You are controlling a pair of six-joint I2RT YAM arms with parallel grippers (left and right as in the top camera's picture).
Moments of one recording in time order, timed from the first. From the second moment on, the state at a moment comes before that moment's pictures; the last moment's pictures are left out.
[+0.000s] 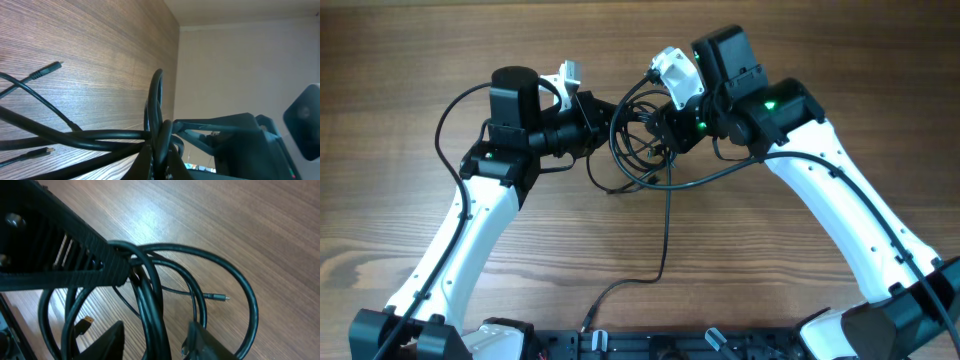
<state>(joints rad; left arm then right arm) -0.19 1.41 1.00 -0.15 0.84 -0.99 0.51 1.64 1.58 -0.88 -0.33 -0.11</state>
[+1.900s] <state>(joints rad) -0.03 1.41 0.99 0.10 1.09 -1.31 0.45 1.69 1.64 -0.90 -0.41 -0.13</state>
